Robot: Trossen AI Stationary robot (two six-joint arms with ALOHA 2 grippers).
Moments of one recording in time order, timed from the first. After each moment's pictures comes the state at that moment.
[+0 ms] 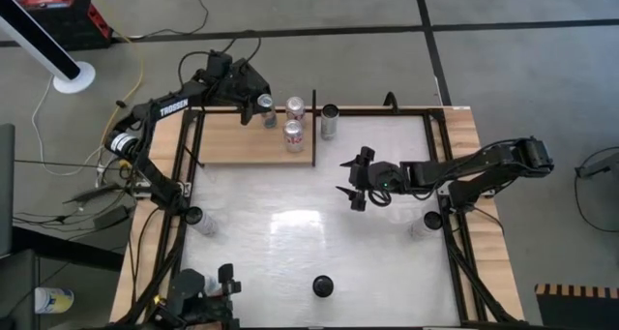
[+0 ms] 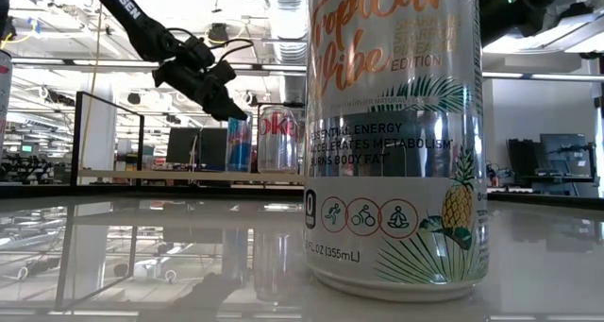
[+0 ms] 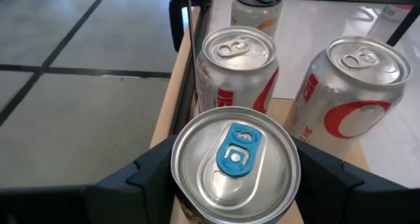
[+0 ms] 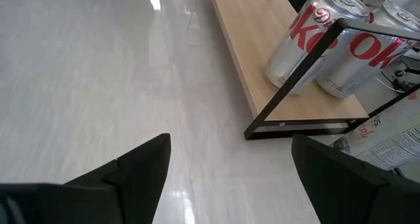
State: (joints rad) left arm 1.08 1.62 1.10 -0.10 0.79 0.56; right arm 0.04 1.30 0.68 0.08 0.36 -0.10
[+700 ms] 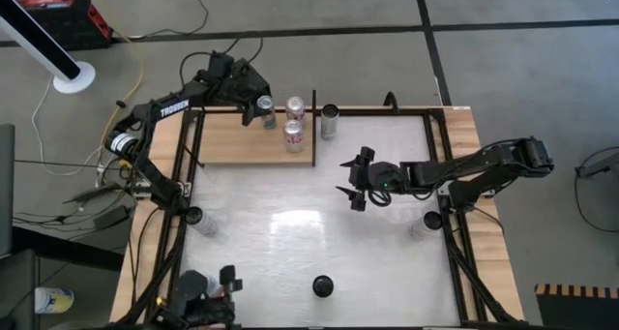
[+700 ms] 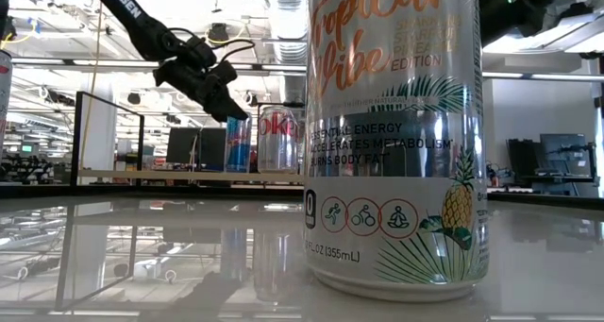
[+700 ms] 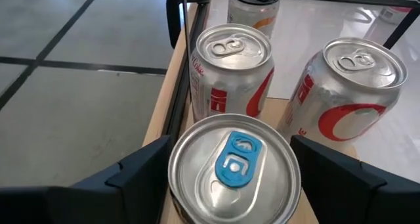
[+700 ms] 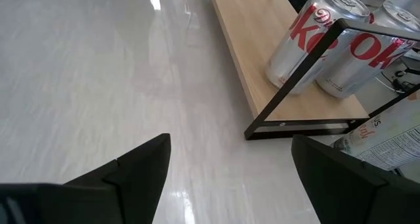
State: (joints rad) left arm 1.07 1.62 1.10 -0.12 0.78 0.53; right arm 0.04 1.30 0.68 0.08 0.36 -0.10
